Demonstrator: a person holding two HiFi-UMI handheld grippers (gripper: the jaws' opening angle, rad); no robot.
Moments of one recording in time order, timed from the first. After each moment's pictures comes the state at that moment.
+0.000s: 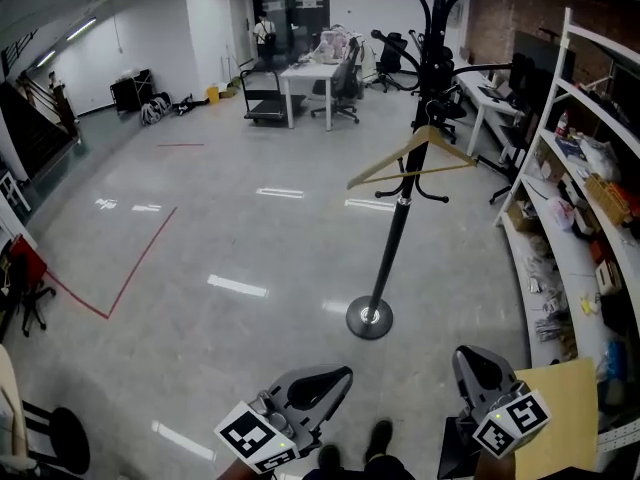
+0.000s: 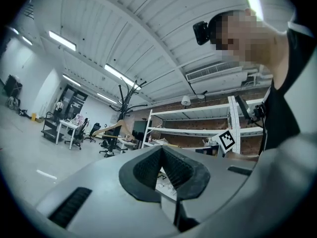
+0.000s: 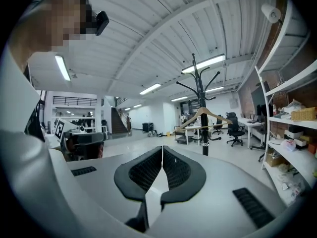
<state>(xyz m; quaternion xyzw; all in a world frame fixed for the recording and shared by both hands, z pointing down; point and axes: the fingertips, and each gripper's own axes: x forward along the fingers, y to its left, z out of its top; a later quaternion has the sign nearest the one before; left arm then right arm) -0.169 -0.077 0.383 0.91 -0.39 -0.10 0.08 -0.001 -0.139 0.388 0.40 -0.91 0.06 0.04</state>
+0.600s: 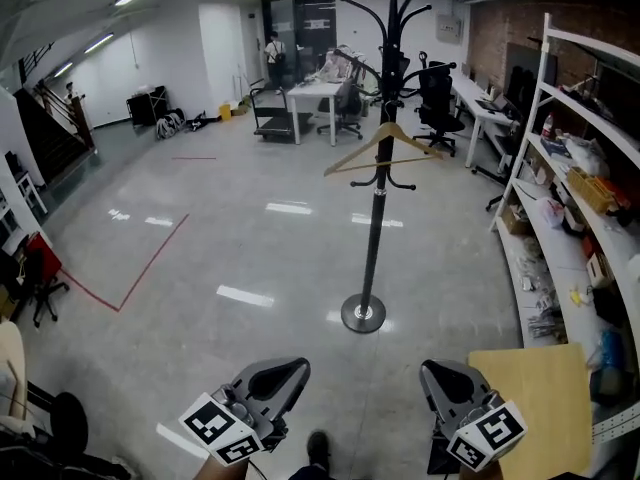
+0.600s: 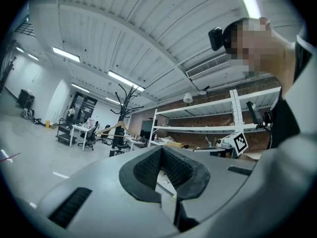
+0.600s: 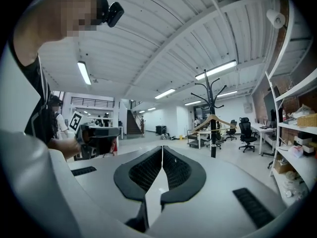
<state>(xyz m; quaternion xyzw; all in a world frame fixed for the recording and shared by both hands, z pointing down) -0.132 0.047 0.365 0.89 -0.45 -0.08 0.07 0.043 0.004 0.376 0.33 -0.94 0.03 0.03</state>
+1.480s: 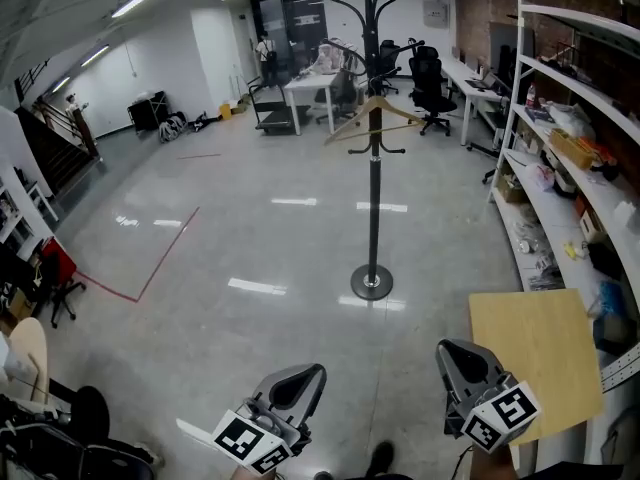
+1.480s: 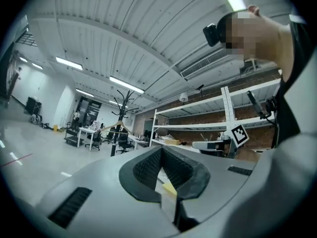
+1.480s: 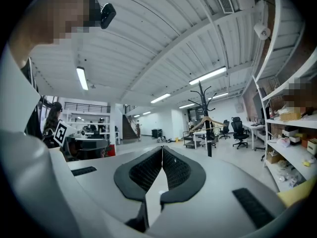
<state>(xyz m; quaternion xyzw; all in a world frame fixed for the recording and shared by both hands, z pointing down) -0.081 0.206 0.383 0.87 -0.48 -0.07 0.06 0.098 0.141 0.372 0.37 -0.93 0.04 0.00</state>
